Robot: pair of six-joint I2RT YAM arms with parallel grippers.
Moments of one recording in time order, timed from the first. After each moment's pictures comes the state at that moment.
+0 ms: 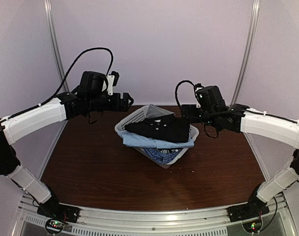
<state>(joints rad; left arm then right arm) -0.68 1.51 1.35 -0.29 -0.11 -0.28 0.74 1.44 1.18 -0.29 0.47 0.40</state>
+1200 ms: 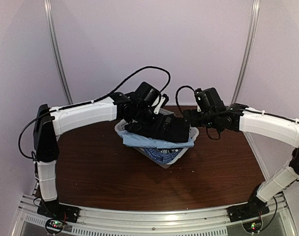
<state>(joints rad) -0.92 1.97 1.80 -0.56 -0.07 -0.23 0.73 1.48 1.21 -0.40 0.47 0.40</state>
